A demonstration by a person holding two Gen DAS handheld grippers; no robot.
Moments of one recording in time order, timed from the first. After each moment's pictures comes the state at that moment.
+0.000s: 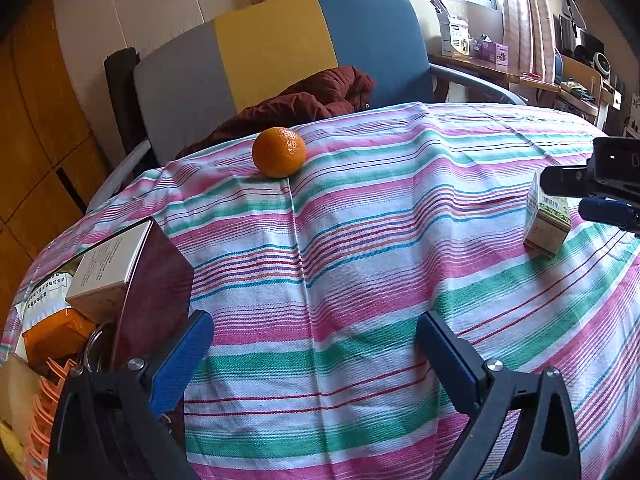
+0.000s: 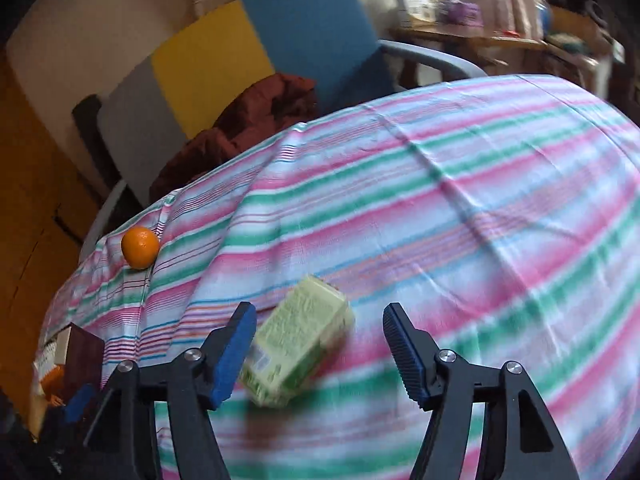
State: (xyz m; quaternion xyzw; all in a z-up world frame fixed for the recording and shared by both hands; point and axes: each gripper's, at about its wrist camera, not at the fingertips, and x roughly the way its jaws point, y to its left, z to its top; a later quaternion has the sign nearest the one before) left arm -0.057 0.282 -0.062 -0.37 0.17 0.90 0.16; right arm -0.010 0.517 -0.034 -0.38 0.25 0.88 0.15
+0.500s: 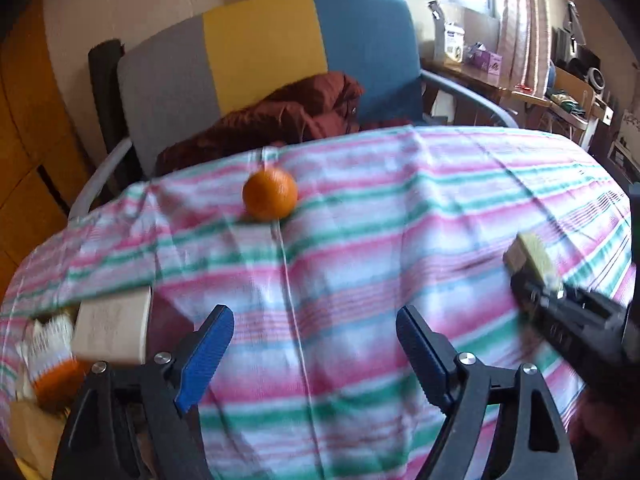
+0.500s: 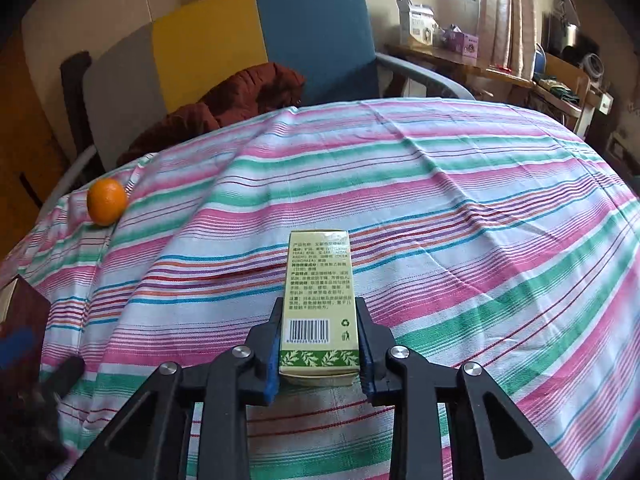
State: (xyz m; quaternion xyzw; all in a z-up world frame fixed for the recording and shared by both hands) left arm -0.097 0.294 -0.013 -0.39 0.15 0.89 0.19; right arm -0.017 0.487 -0.055 -0.39 0.16 0.88 0.20
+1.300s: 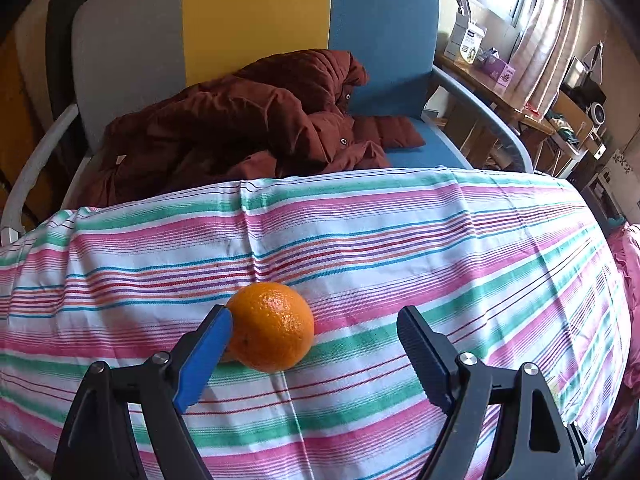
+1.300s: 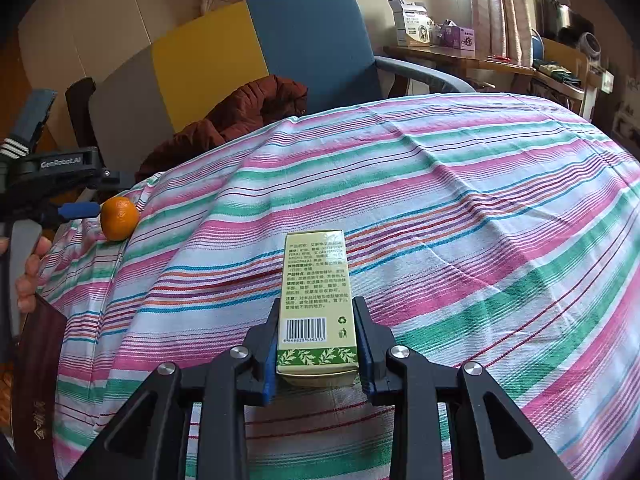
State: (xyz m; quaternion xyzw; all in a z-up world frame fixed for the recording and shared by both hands) left arm -0.265 0.323 -0.022 -0.49 0.08 0.83 0.24; right arm -0.016 0.495 -0.062 -0.37 0.18 0.89 0.18
